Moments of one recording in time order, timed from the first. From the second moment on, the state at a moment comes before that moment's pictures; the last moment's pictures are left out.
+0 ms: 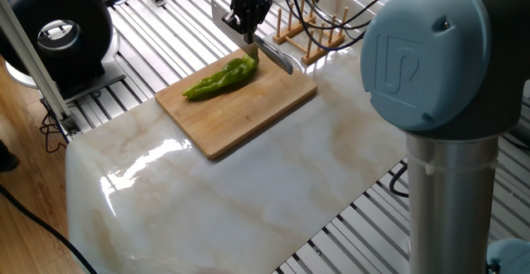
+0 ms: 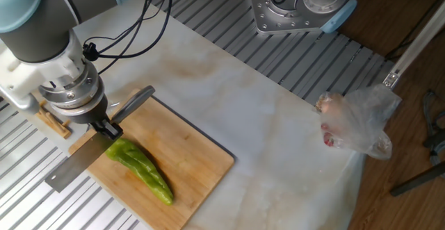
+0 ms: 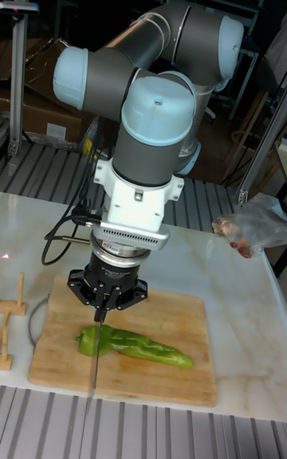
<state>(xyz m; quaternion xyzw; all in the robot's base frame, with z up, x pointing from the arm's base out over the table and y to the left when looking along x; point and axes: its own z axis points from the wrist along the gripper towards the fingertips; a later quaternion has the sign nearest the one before) 0.691 -0.039 0.103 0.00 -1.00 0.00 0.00</state>
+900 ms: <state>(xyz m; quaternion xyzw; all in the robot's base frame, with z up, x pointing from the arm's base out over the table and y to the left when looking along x) 0.690 -0.042 0.097 0.00 -1.00 0.00 0.01</state>
